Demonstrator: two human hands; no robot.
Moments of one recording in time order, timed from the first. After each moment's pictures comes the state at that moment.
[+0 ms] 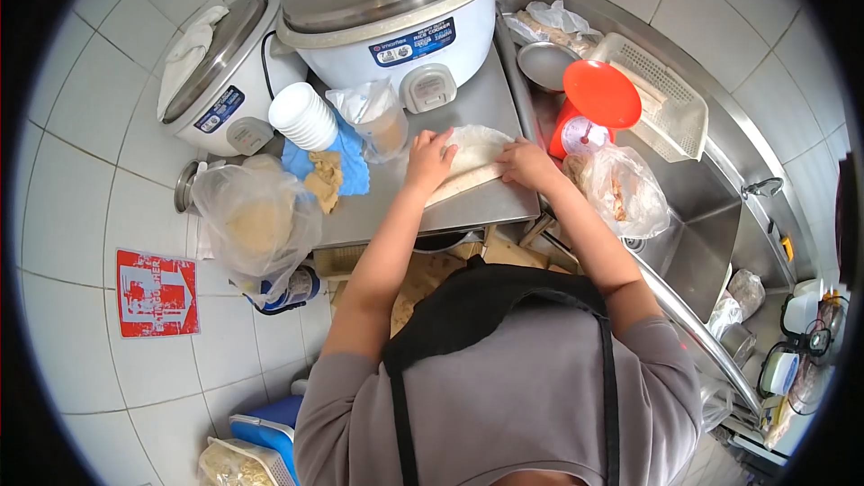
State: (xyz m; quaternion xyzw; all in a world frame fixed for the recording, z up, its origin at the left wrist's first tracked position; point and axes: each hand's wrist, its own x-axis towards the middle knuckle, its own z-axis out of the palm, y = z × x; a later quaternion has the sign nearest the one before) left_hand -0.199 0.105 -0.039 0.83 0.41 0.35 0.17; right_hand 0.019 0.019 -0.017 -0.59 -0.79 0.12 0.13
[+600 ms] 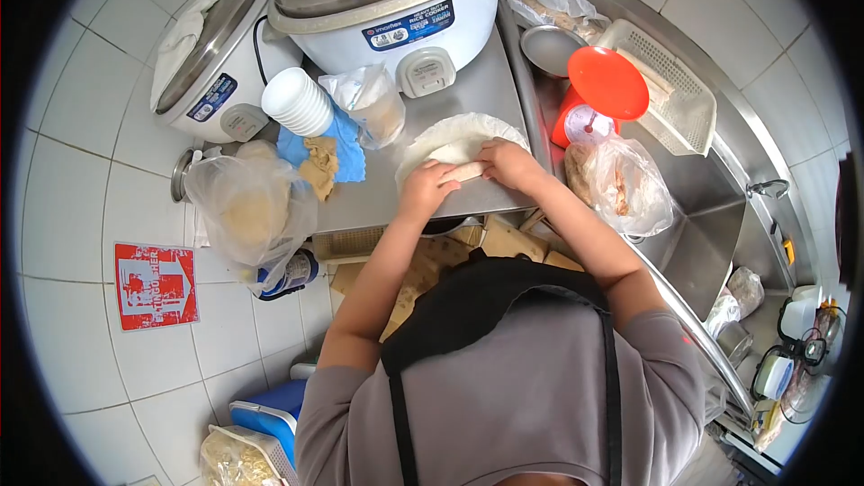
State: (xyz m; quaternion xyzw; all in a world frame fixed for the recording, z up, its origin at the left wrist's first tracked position) left_hand -0.231 0.044 -0.030 0.84 0.39 0.27 0.27; right_hand -0.013 0.020 -0.023 -0.53 -0.80 0.18 0.21
